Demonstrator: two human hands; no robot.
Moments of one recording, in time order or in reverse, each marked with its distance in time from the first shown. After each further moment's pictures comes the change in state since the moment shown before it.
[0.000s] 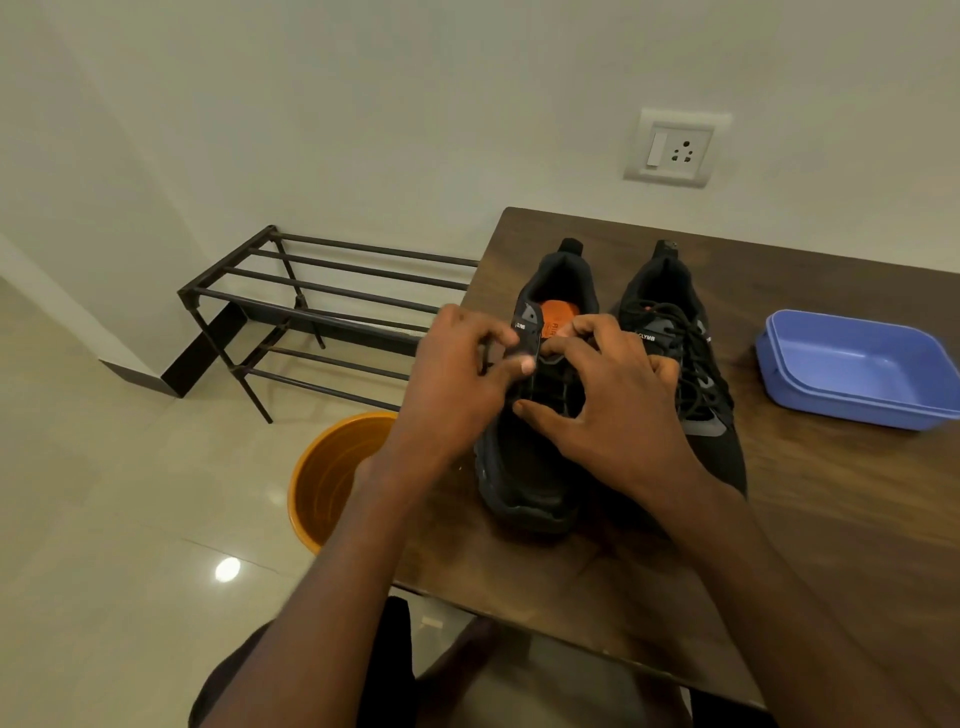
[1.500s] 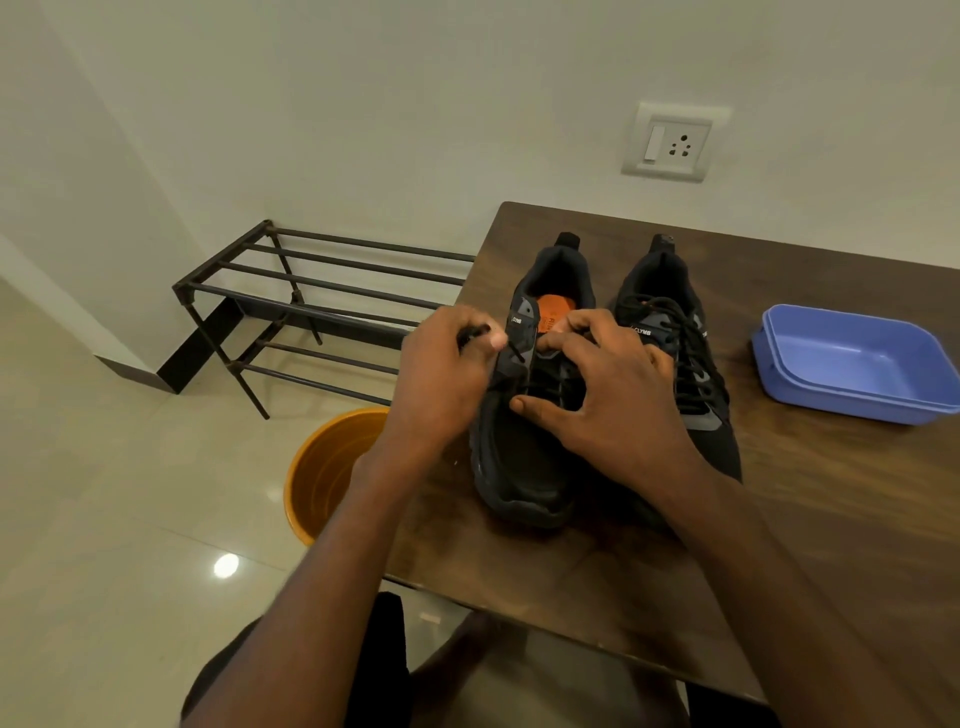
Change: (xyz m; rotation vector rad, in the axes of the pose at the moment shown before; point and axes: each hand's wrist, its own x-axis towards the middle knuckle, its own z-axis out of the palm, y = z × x) left_hand 0.002 0.000 -0.001 -0.096 0.091 -0.043; right_hand 0.001 0.004 -0.003 0.055 -0.042 0.012
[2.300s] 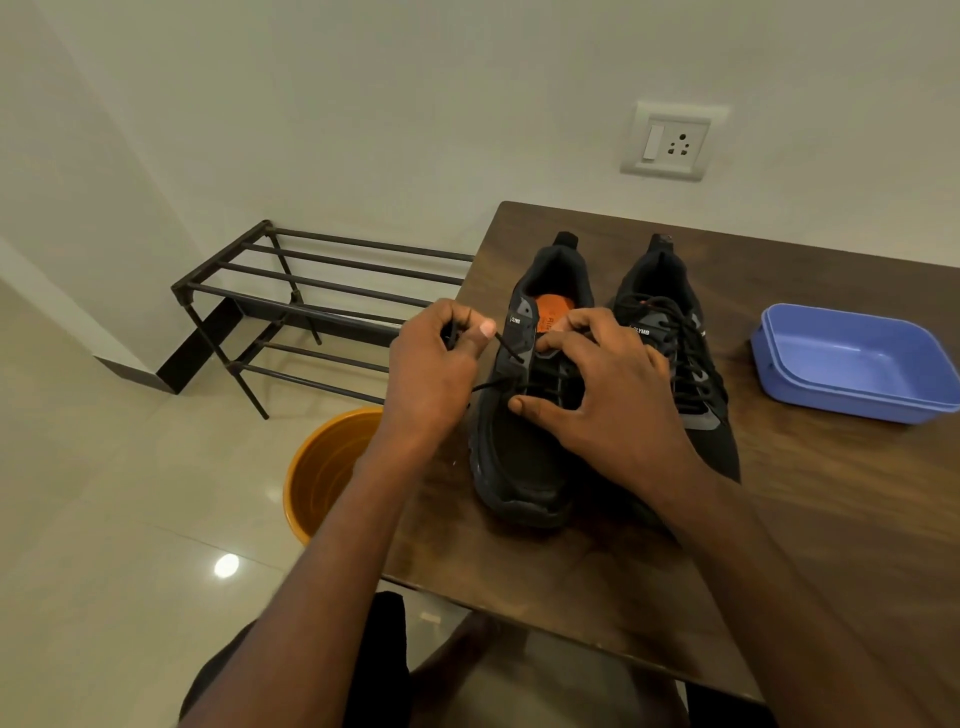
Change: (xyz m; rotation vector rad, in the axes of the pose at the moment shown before) left_hand 0.004 -0.005 0.002 -0.090 0.066 -0.091; right_hand -0.001 -0.004 -0.001 0.024 0.007 0.019
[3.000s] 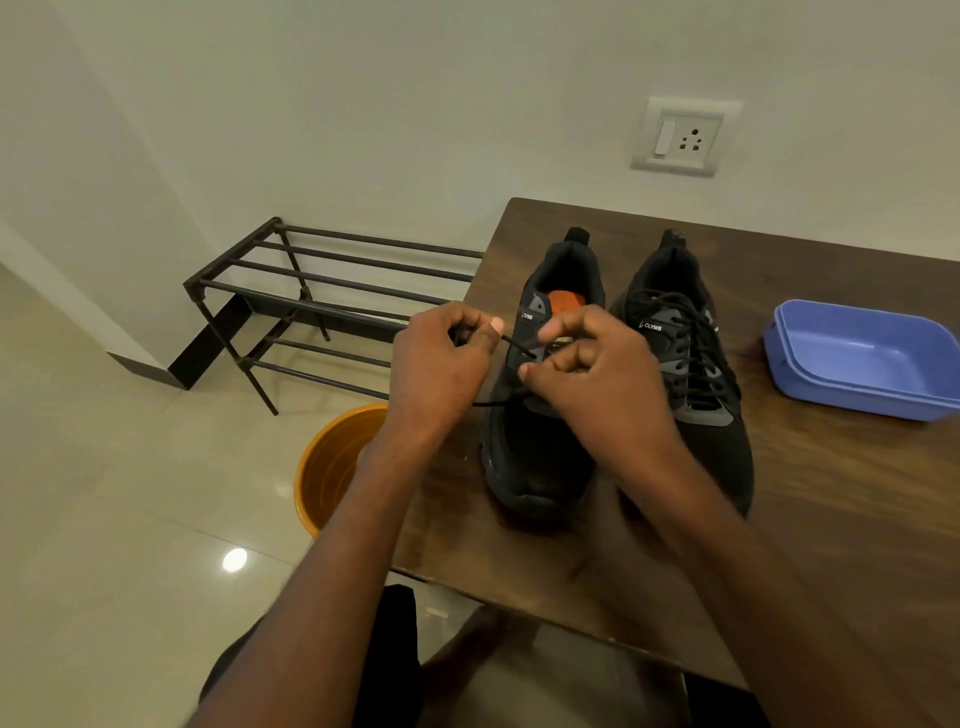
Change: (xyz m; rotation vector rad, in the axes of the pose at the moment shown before) left_hand 0.001 -0.005 -0.008 0.105 0.000 0.022; right_hand -0.003 -0.040 -0.009 0.677 0.011 0.317
